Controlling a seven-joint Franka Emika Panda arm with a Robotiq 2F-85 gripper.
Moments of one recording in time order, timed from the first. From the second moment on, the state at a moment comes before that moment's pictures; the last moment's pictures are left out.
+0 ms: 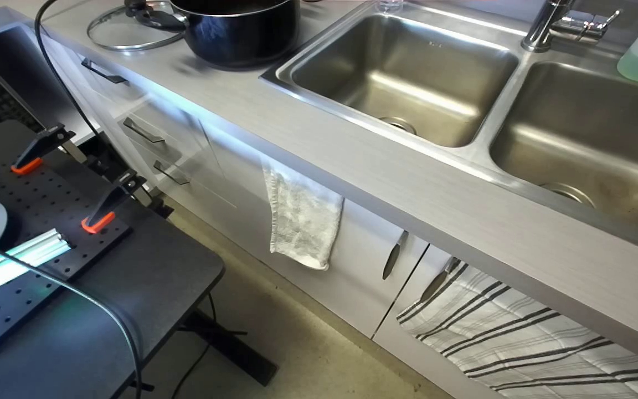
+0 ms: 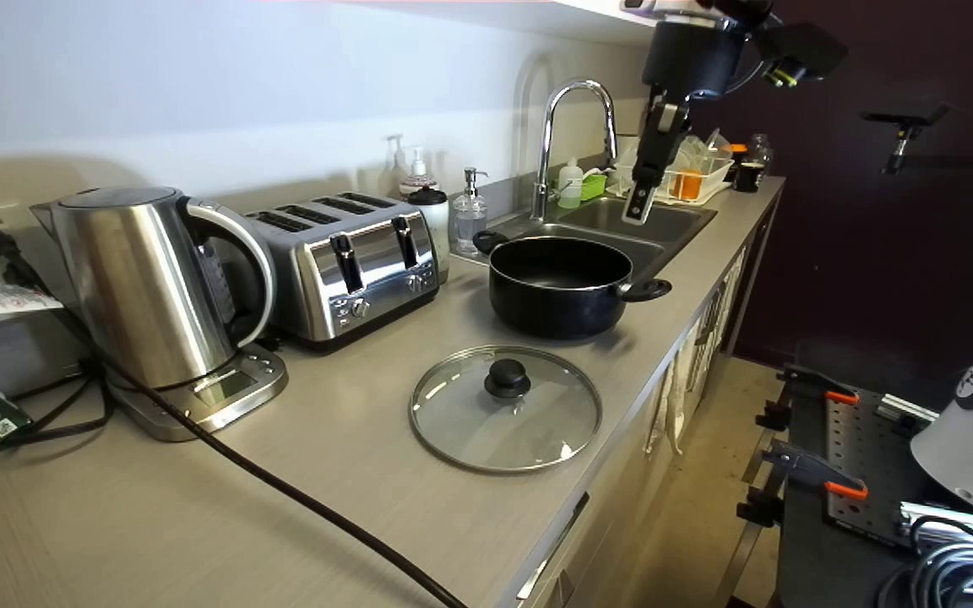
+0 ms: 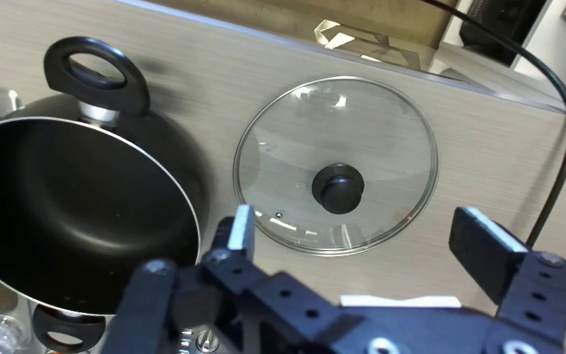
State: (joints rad) arm 0.16 -0.47 0.22 -2.55 0.07 2.28 0.14
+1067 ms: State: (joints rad) arm 0.11 0.03 0.29 -2.41 -0.39 2.54 0.46
